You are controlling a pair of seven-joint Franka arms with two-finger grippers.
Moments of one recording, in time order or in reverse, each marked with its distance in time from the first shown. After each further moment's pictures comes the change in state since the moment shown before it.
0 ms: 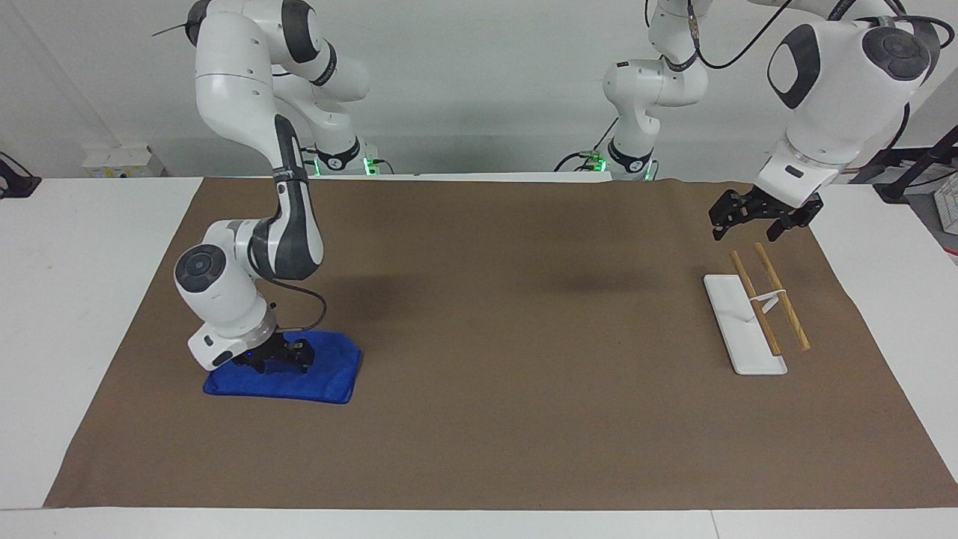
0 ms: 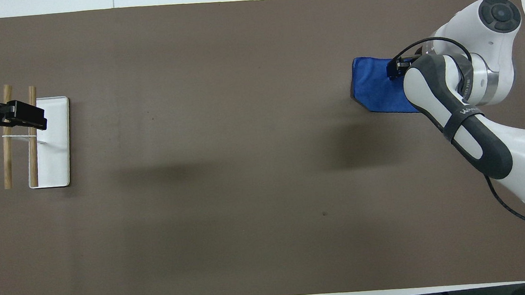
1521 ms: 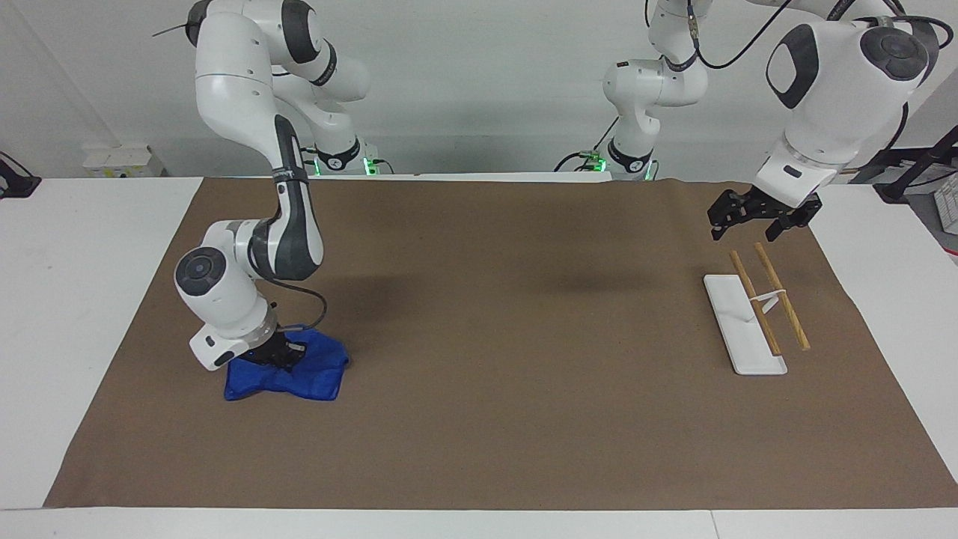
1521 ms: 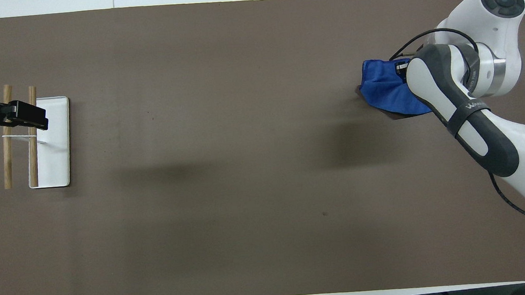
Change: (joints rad) left arm -0.002 0.000 -0.002 0.000 0.000 0.000 0.000; right arm 0.005 -0.002 0.011 0.117 0.022 -0.219 0.000
